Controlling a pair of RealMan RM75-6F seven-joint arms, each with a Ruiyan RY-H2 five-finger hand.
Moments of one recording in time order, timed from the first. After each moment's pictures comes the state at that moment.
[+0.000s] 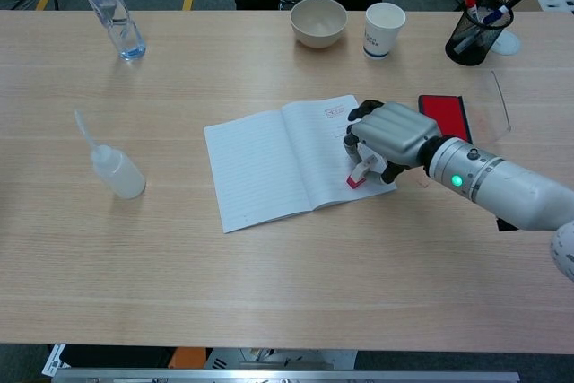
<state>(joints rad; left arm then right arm) -0.01 -1.05 0.02 -1.64 1.53 1.51 -0.03 0.71 -1.61 0.01 -1.40 -1.24 0.85 -0.51</state>
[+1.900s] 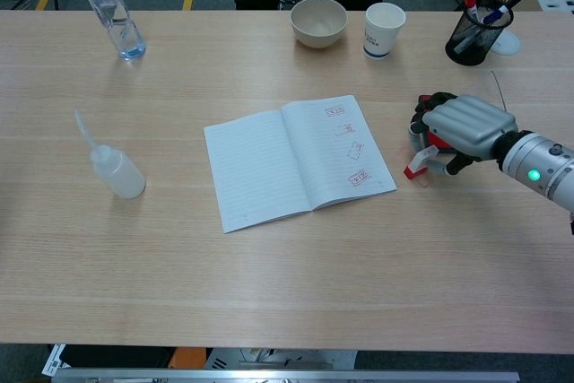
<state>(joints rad) -0.01 -1.05 0.03 -1.66 1.54 1.50 -0.01 0.59 -1.50 -0.03 -1.32 -1.34 0.89 -0.32</state>
